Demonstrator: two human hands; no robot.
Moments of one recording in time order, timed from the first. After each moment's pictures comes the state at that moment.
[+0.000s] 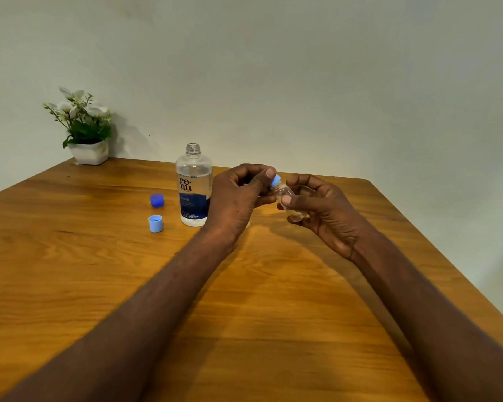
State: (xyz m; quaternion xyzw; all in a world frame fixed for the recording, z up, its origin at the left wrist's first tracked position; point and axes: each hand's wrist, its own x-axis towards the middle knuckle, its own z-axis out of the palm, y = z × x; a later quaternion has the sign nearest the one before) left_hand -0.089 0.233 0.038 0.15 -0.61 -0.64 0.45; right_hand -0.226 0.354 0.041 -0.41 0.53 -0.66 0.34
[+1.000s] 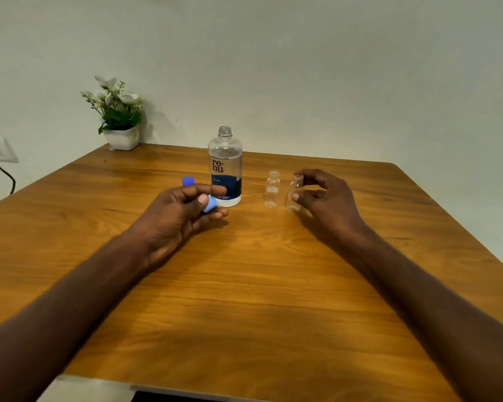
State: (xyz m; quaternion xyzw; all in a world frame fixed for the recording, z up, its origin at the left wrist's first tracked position) left_hand 0.059 0.182 0.014 0.23 -0.56 -0.74 0.29; right_hand -0.199 0.330 0.007 -0.46 0.70 -0.54 0.07
